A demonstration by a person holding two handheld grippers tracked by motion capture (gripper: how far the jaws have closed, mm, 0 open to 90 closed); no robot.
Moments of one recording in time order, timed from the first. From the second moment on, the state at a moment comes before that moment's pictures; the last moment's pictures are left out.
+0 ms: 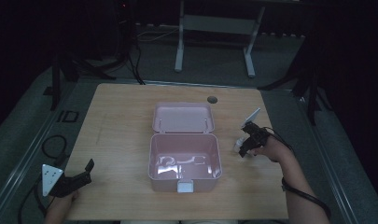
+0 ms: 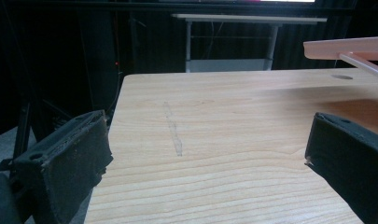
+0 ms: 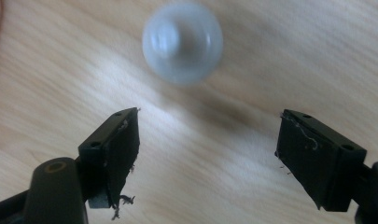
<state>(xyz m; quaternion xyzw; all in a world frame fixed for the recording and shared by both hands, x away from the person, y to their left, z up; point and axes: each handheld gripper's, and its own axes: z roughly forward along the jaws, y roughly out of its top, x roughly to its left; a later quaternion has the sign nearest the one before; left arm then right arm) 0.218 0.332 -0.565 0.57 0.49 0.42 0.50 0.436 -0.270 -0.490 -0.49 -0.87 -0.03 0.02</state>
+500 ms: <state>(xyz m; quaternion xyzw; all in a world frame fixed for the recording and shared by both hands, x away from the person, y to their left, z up) 0.218 0.331 -0.565 0.57 0.49 0.42 0.51 0.458 -0.245 -0.500 -0.49 -0.87 0.00 0.02</state>
